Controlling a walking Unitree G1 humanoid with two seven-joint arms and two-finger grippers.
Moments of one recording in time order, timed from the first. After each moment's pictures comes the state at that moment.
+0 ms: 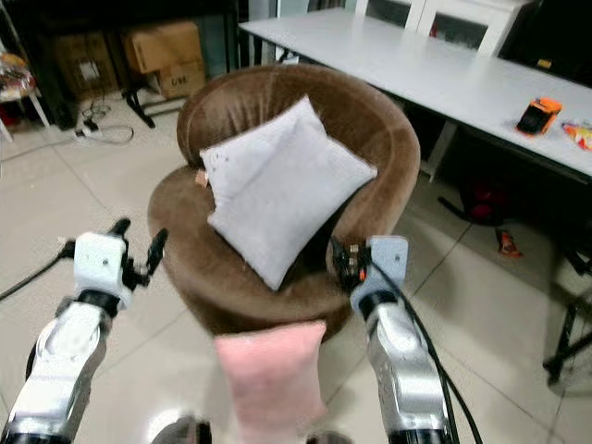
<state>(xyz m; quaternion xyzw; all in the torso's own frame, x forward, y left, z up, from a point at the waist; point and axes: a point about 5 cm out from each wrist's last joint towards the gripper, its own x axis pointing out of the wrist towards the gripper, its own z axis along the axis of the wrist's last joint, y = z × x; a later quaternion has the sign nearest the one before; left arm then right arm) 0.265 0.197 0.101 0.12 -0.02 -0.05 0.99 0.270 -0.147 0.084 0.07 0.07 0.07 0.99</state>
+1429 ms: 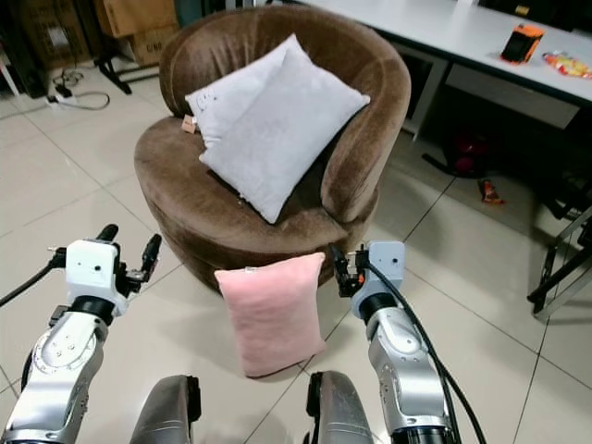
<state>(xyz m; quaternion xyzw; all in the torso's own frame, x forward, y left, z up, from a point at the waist) 0.258 0.204 0.097 0.11 -0.01 -0.02 0.99 0.268 -0.150 0.074 0.06 0.09 0.07 0.99</state>
